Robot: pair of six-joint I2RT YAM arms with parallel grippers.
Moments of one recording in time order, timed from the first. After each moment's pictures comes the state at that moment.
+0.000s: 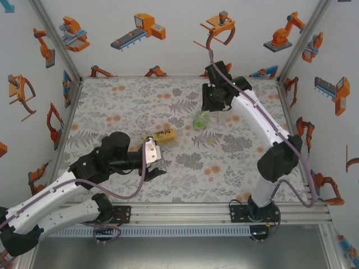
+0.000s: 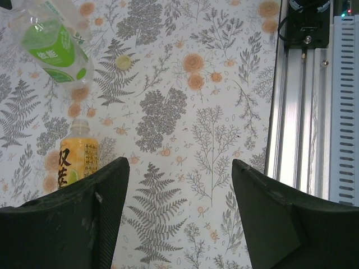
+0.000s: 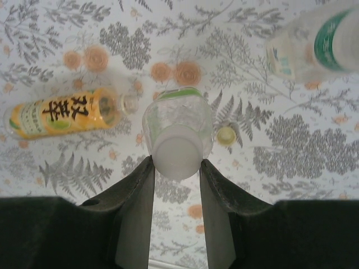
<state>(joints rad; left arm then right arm) -0.96 0.79 0.84 -0.48 0.35 0.39 0.49 1.80 1.85 -1.02 0.04 0.37</state>
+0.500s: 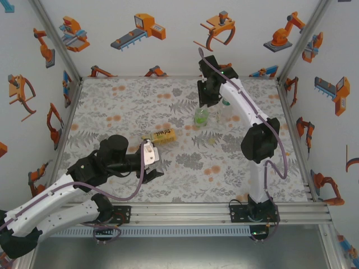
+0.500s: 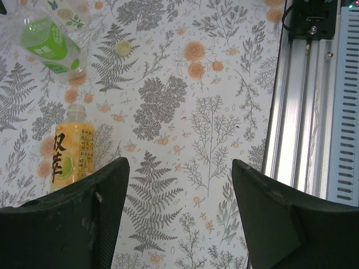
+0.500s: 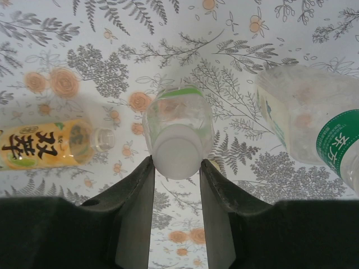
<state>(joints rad) -0.96 0.75 0.80 -0.51 0.32 0.37 0.45 2.10 2.13 -1.12 0.04 0.27</state>
